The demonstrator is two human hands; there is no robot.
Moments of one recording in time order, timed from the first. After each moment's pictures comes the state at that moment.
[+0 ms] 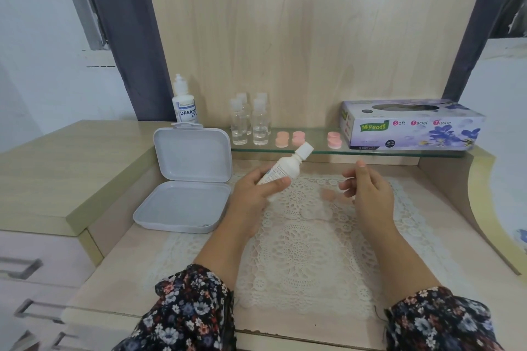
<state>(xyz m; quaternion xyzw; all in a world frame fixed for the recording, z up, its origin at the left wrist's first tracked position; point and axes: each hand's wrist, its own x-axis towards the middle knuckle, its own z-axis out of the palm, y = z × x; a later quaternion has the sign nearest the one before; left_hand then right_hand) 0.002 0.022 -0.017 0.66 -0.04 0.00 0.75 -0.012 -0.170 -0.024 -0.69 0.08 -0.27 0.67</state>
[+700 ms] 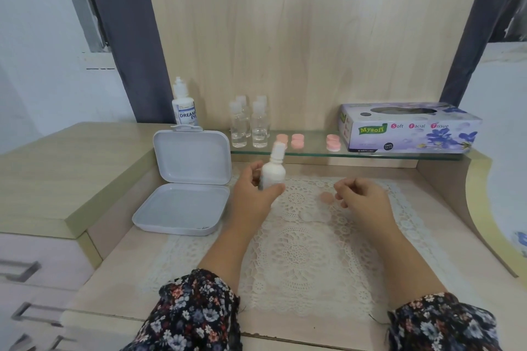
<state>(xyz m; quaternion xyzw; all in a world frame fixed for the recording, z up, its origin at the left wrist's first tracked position) 0.008 0.020 -0.027 0.74 -0.04 0.16 0.65 -0.017 -0.179 -0.023 -0.78 0.06 -0.17 0.60</state>
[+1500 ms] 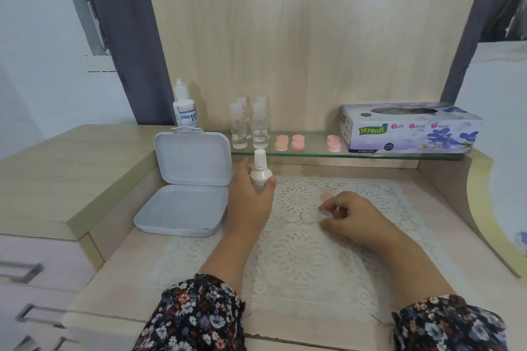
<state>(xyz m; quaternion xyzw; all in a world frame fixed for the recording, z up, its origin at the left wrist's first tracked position) 0.009 0.019 -0.030 0.80 -0.03 0.24 0.55 -0.024 -0.185 -0.023 -0.93 -0.07 -0.03 0.36</state>
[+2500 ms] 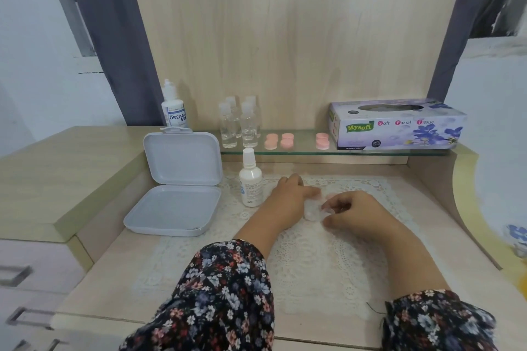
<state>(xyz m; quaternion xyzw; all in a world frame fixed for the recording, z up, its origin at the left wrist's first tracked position) 0.029 -0.043 -0.032 0.94 -0.23 0.03 0.24 -0.028 -0.206 -0.018 -0.90 0.01 0.02 0.43</state>
